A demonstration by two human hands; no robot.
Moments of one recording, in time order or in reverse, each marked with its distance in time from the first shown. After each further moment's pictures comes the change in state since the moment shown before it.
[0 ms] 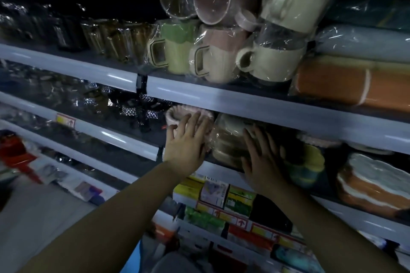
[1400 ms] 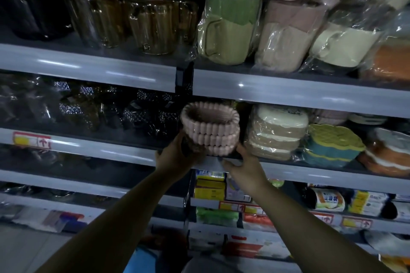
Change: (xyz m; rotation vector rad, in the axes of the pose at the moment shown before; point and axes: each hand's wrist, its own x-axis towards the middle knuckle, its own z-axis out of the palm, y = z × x) left_hand 0.002 -0.149 0.087 -0.911 -0.382 -0.177; right_hand 0.031 -0.151 0.089 0.853 -0.192 0.664
